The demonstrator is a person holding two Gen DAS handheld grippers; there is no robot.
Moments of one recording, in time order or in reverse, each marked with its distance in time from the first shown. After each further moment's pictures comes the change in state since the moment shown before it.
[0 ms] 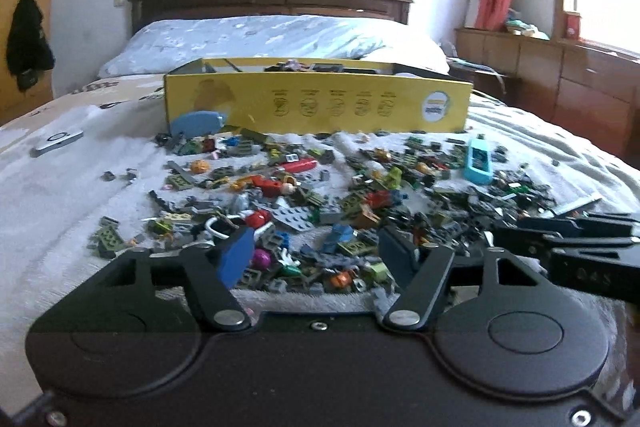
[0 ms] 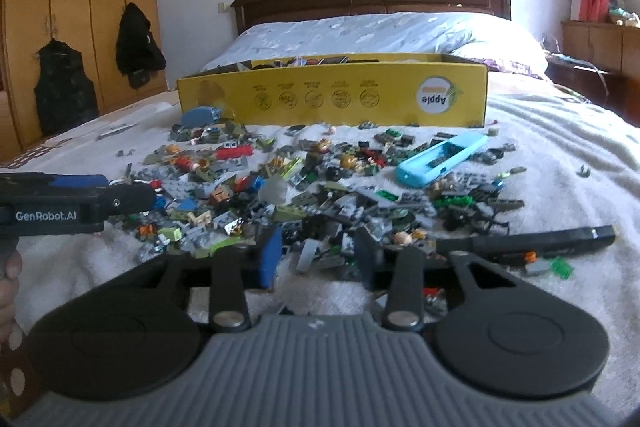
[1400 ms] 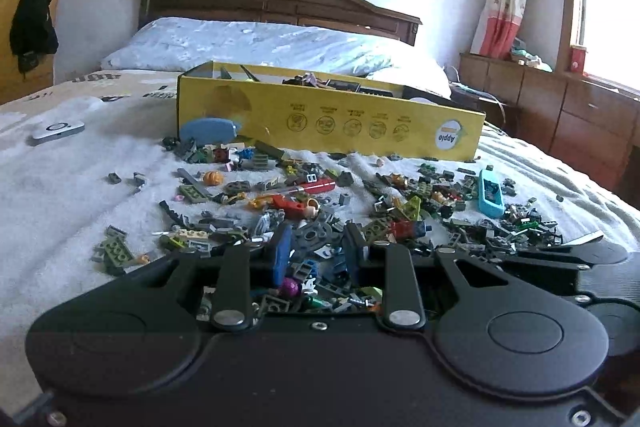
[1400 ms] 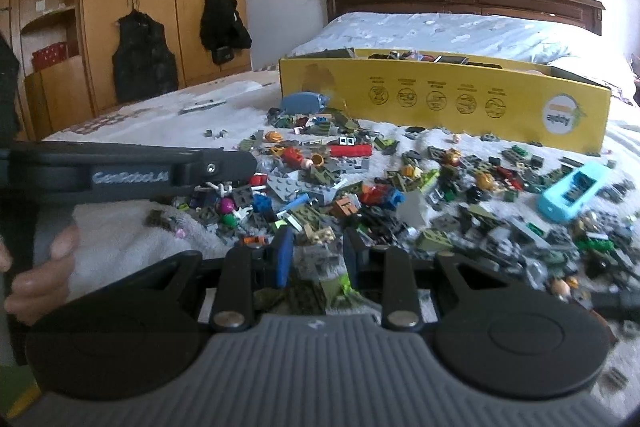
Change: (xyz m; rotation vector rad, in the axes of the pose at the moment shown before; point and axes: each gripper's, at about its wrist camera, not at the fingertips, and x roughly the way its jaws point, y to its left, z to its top) left arm 0.014 0.034 0.011 -0.094 -0.030 -0.019; right arm 0.045 0.061 0.012 -0.147 0.042 0.225
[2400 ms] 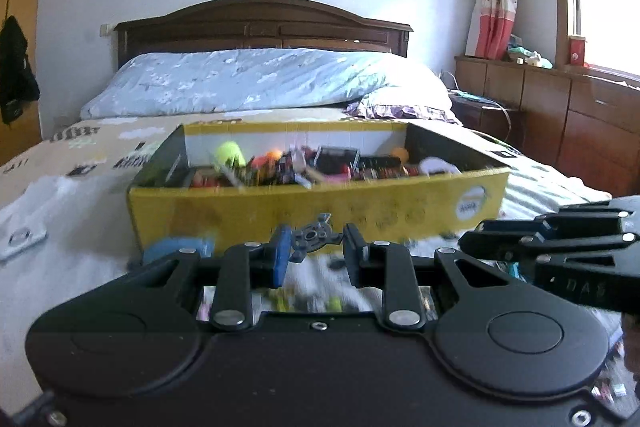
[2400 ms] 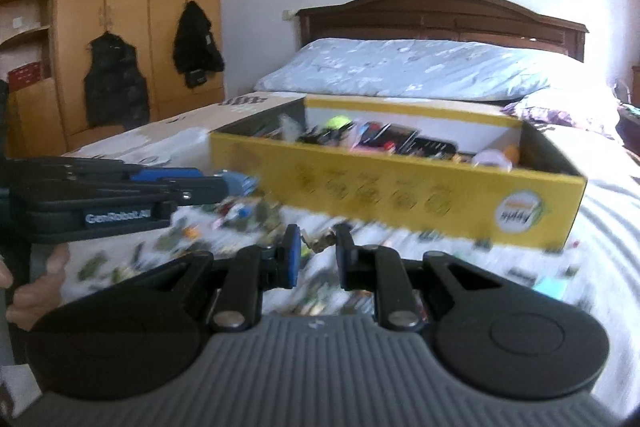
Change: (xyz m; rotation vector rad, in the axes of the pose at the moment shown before) left arm 0.101 -0.017 0.124 0.112 -0.039 0.011; right arm 0.024 -0.090 0.110 0.011 -0.069 -0.084
